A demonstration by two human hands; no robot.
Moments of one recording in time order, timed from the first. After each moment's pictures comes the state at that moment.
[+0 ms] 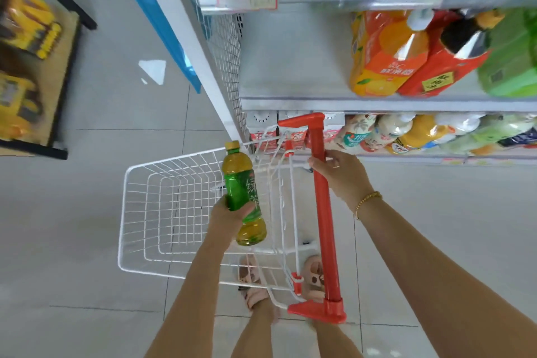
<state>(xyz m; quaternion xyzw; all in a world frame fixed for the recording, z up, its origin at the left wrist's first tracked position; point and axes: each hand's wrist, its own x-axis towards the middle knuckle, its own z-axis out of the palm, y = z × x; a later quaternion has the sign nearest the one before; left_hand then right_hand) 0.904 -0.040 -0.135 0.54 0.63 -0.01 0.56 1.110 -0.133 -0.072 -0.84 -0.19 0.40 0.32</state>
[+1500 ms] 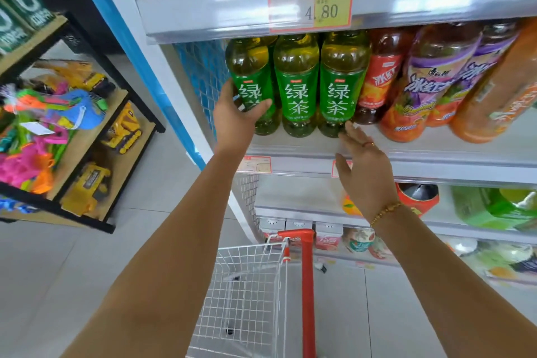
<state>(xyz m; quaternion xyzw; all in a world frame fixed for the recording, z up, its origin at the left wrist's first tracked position) 1.118 0.112 0.156 0.72 0.42 0.40 0.39 1.247 -0.064 0.100 -0.82 -0.47 0.01 0.33</state>
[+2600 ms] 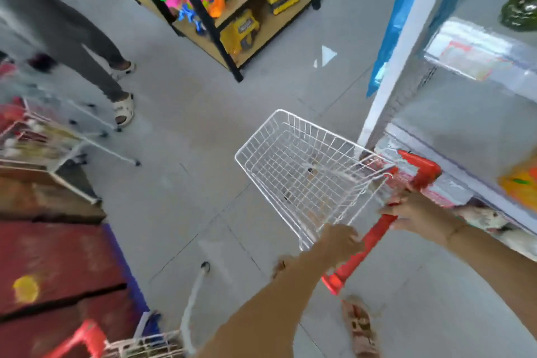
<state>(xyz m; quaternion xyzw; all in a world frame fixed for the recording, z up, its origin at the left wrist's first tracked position) 0.933 -0.165 -0.033 0.53 0.64 -0.05 0.55 1.144 -0.096 -0.078 -0.36 -0.91 0.18 -0.06</state>
